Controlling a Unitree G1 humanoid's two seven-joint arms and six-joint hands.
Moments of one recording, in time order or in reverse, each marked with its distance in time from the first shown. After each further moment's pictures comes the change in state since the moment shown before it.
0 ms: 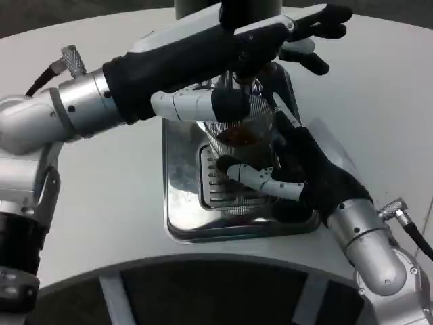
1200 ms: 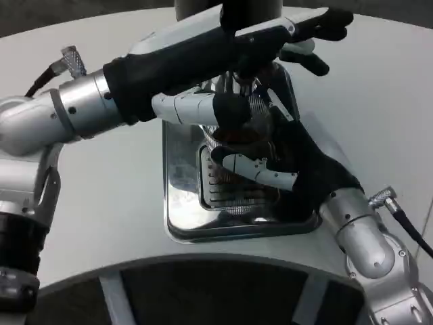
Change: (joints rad) left arm 0.000 0.000 -0.003 0.006 0.009 -0.025 0.007; right arm -0.084 -0.006 0.011 0.112 0.038 -0.003 -0.024
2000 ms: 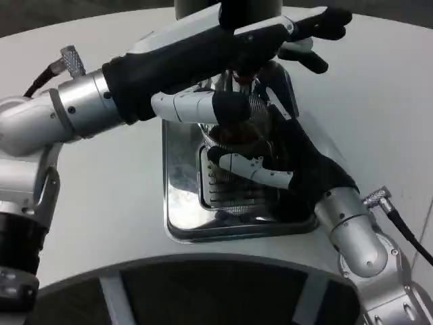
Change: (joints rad) left arm 0.000 0.002 0.000 0.001 0.000 0.000 0.007; right arm -0.014 0.018 0.005 0.033 -0.001 -0.011 -0.032
